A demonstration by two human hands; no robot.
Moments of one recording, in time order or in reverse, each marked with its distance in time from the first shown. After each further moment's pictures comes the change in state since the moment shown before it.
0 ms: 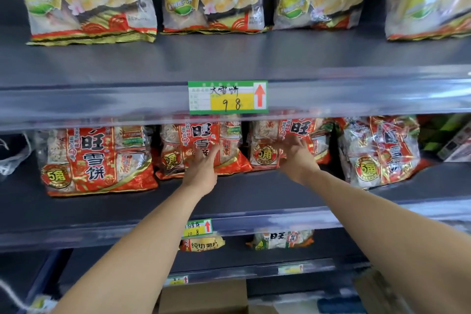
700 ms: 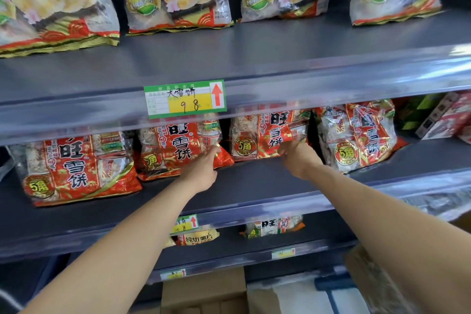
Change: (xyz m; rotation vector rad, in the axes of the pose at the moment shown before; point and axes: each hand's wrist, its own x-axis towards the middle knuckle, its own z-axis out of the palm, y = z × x) left_hand -0.011 0.043 -0.011 0.042 -0.175 0.095; right_hand -0.022 0.038 -0.015 -0.067 -0.092 0.197
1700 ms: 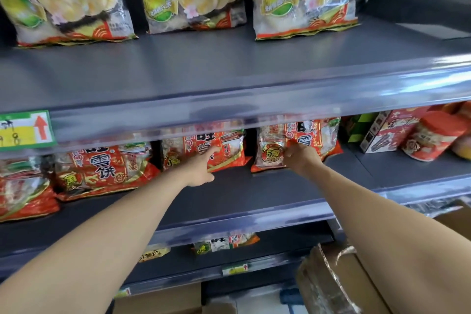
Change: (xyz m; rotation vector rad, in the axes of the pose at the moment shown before) left_hand 0.069 0.160 0.027 -0.034 -0.230 0.013; right_hand 0.057 0.179 -0.050 0.074 0.000 0.095
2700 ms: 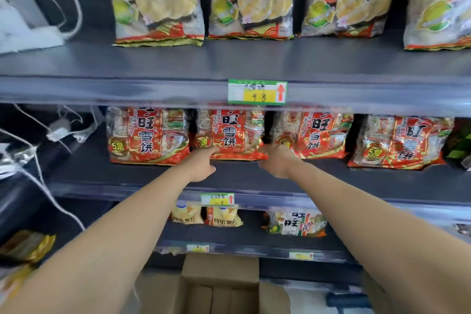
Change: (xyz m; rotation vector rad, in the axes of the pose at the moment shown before) left_hand -0.171 -0.230 -0.051 -0.112 0.177 -0.144; right_hand -0.143 -0.285 0.073 -0.022 -0.176 -0.417
